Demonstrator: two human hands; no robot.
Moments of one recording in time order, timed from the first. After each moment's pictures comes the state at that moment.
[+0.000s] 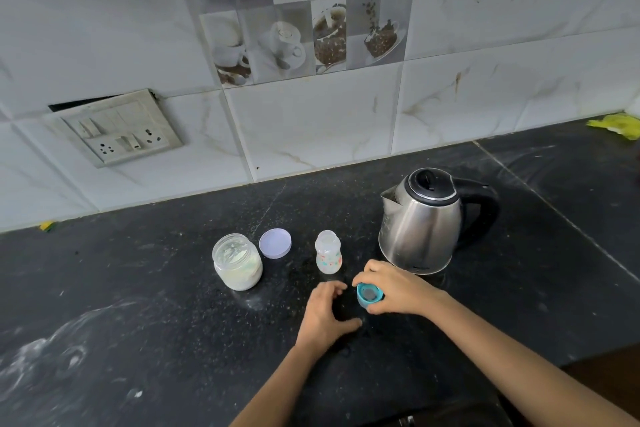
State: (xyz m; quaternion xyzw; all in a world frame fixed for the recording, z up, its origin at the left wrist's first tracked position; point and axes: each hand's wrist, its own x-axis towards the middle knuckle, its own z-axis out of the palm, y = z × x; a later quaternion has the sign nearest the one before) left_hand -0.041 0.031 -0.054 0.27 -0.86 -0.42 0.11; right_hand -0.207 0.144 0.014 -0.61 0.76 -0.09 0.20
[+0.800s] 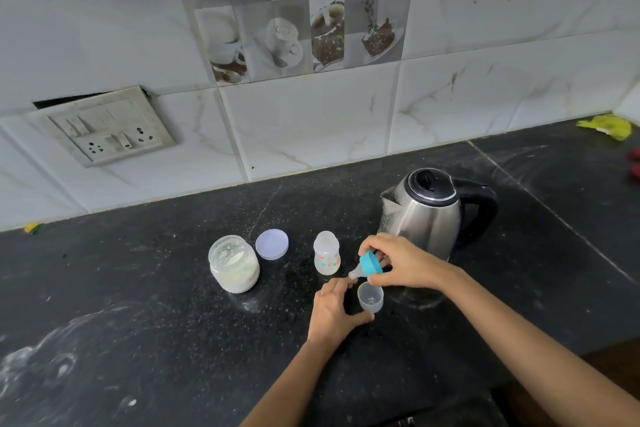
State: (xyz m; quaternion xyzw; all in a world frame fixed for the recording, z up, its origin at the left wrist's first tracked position) left_hand -0.062 0.036 -0.055 0.25 -0.89 -0.36 0.12; right_hand -0.226 0.137 0.060 -0.55 0.77 -0.21 0.25
